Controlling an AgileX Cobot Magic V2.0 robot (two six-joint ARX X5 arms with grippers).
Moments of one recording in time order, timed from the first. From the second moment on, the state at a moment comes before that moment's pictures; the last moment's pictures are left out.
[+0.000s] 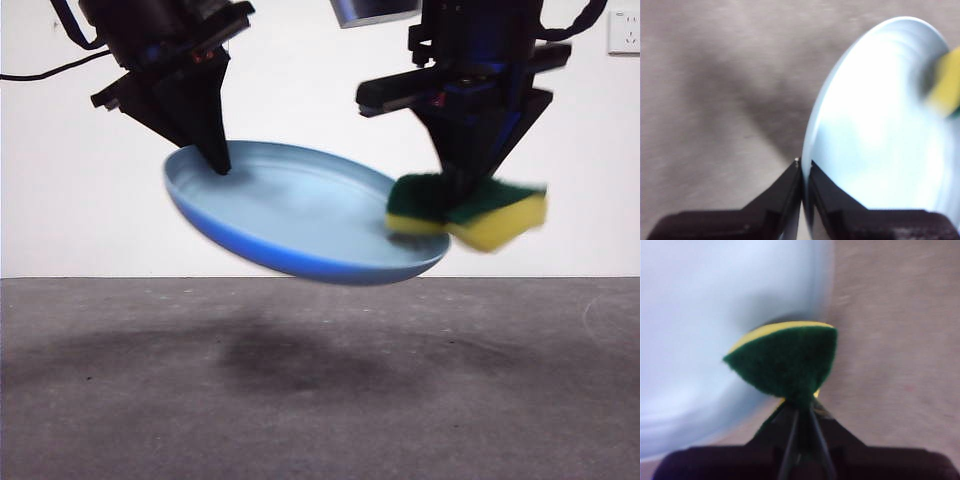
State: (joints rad) left arm -0.50 1.54 1.34 -0.78 0.13 0.03; right arm 0.85 1.48 1.18 -0.87 0.53 0.15
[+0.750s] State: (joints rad) left arm -0.35 1.78 1.34 -0.68 0.03 0.05; right arm 0.85 1.11 1.17 -0.81 0.57 0.19
